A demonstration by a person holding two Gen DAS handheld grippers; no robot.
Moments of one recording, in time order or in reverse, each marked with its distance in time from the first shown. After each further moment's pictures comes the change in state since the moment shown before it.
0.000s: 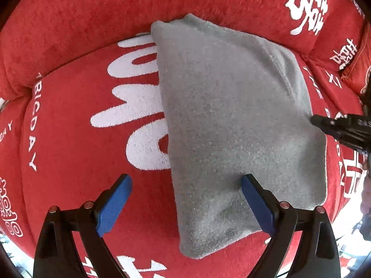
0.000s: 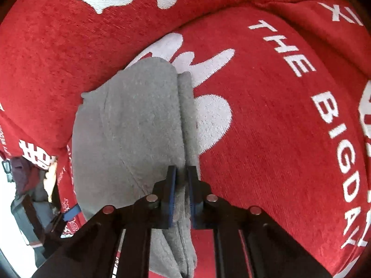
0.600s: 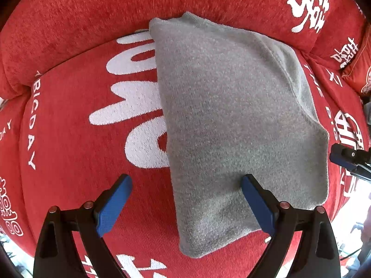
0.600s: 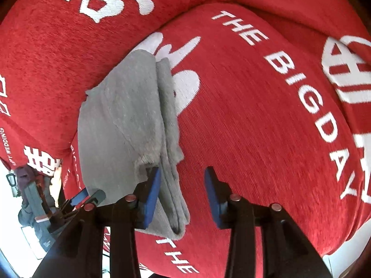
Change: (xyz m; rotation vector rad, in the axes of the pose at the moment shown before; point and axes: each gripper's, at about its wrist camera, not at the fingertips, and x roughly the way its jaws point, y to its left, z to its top) left arm 0.002 -0.006 0.005 0.006 0.019 0.002; right arm -0.028 -0.013 -0.038 0.097 0.002 0.001
